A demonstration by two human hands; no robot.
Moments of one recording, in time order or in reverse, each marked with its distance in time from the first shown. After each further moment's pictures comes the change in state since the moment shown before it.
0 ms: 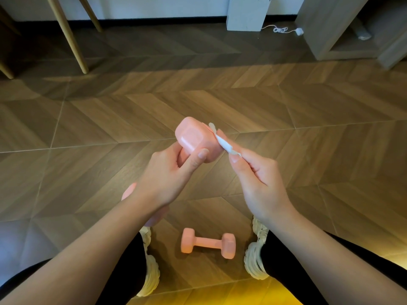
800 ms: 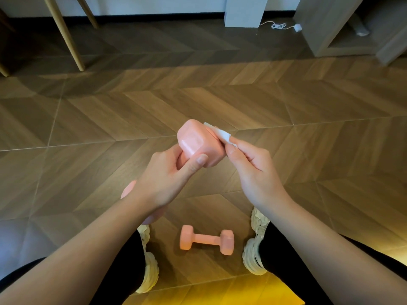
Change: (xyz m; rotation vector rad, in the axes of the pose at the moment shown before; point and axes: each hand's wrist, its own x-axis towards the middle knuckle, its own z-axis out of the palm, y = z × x) left_hand -0.007 0.003 0.000 -0.044 -0.052 0.077; right_hand 0.010 0.001 -0.001 0.167 -0.058 0.124
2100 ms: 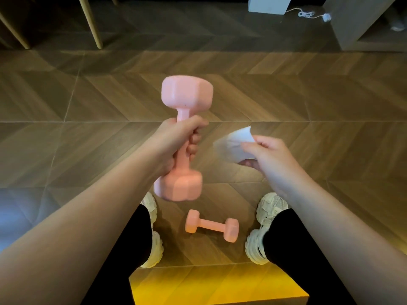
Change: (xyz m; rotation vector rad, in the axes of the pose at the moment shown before) left_hand 0.024 0.005 -0.015 -0.716 -0.048 -0.586; right_hand 0.008 0.014 -0.006 0.013 0.002 0.433
